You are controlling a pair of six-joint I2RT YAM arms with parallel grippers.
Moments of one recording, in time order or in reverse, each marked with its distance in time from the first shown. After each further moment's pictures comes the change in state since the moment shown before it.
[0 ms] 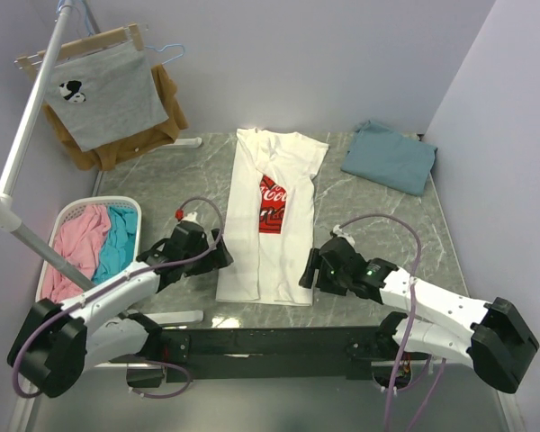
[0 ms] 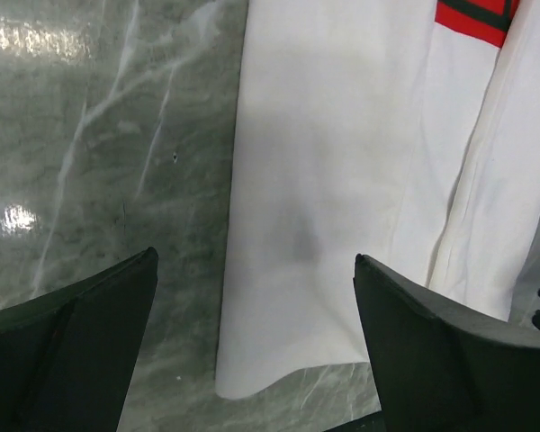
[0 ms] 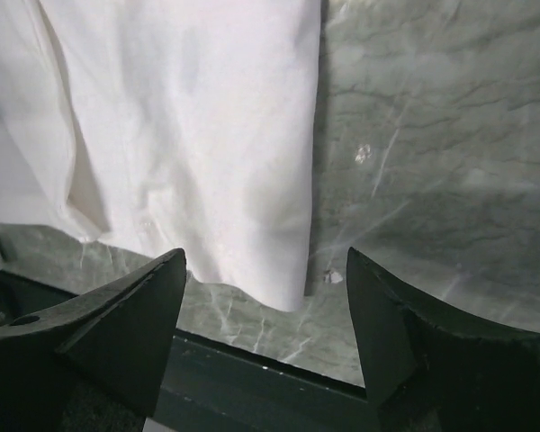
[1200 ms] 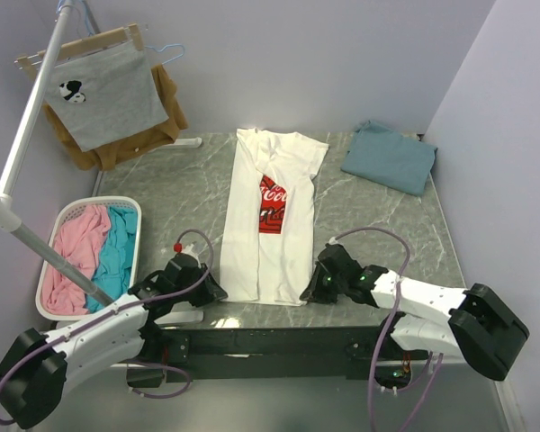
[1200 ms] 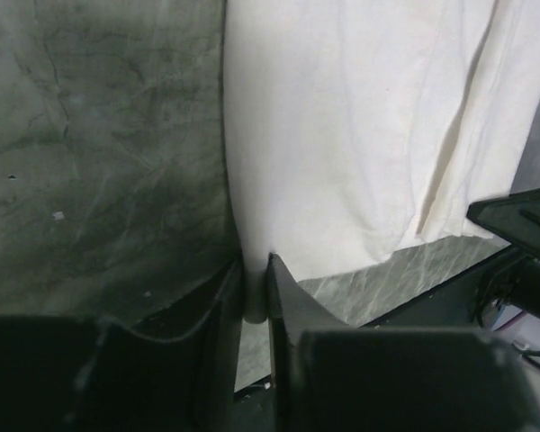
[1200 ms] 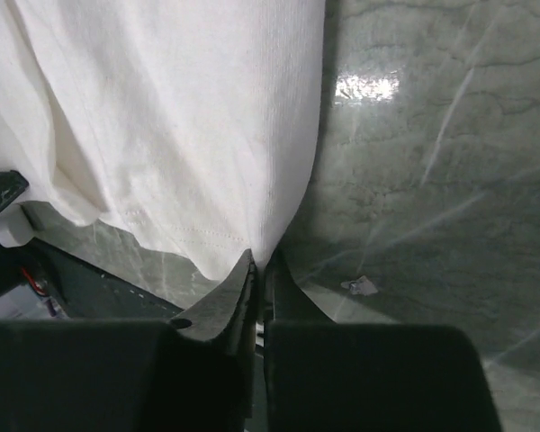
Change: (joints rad) left arm -0.108 -0.270 -0.307 0.067 0.161 -0.241; right arm -0.013 0.109 -0.138 0.243 -0.214 0.126
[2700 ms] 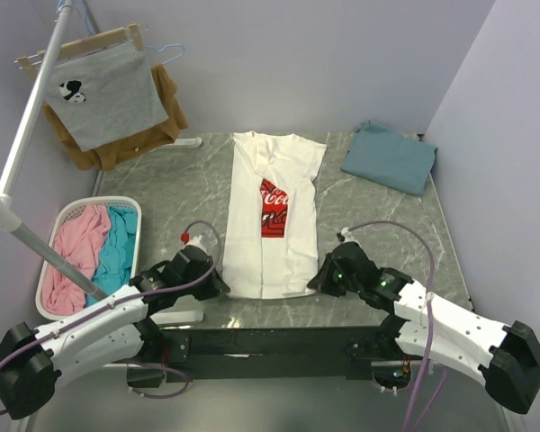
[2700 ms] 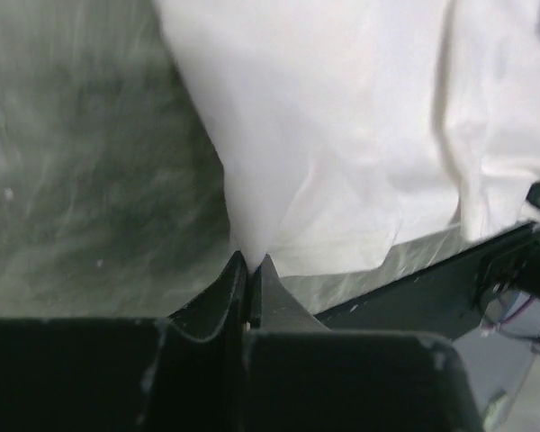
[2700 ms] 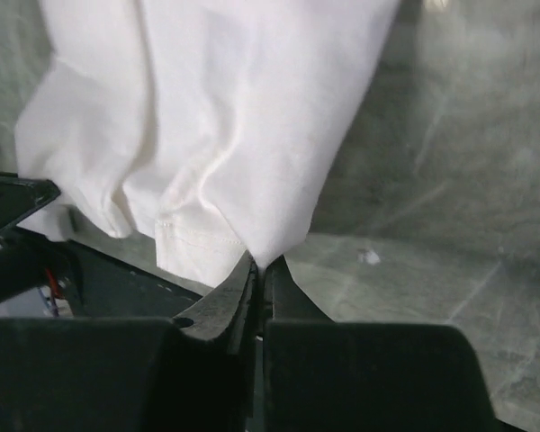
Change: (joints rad) left arm -0.111 0.005 0.138 -0.167 -0.078 0.002; right arm 0.002 -0.285 0.025 -0.190 0.116 -0.059
